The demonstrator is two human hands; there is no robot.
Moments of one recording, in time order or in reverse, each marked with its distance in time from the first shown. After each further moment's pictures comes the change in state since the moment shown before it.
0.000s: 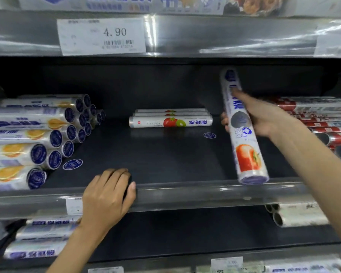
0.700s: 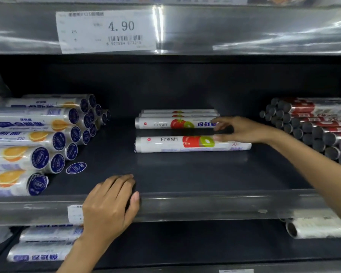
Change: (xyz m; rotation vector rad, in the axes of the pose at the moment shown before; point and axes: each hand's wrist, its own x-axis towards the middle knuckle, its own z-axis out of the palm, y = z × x) left_hand -0.004 -0.002 0.003 -0.018 0.010 -0.024; right_hand 0.069 0.035 -0.013 -1.253 -0.281 -0.396
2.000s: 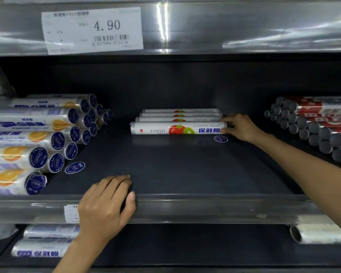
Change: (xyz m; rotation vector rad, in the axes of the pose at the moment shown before) left_hand 0.002 0.002 0.000 0.039 -0.020 -0.008; right_hand 0.053 0.067 0.017 -0.067 0.324 -0.018
